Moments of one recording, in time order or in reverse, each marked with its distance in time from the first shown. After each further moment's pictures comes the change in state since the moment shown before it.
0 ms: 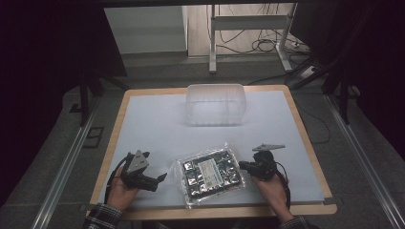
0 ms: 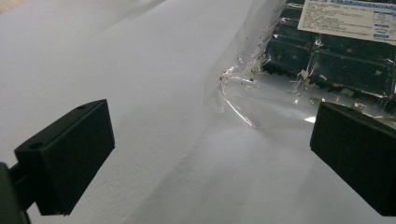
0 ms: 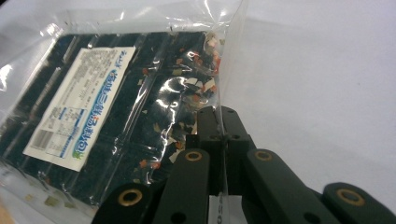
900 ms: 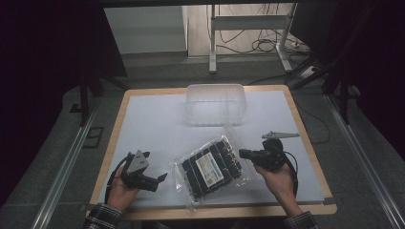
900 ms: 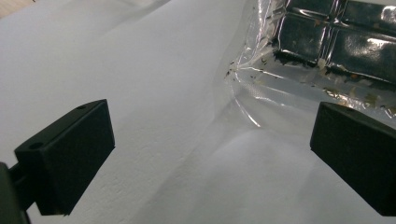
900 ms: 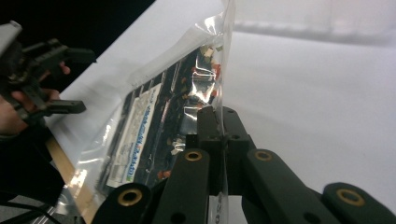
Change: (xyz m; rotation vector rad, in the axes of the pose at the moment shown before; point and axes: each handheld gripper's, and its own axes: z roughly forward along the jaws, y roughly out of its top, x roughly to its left) left arm -0.001 0.001 0.000 -0.011 -0.004 0.007; right arm 0.014 0.041 -0.050 -0.127 0.144 0.020
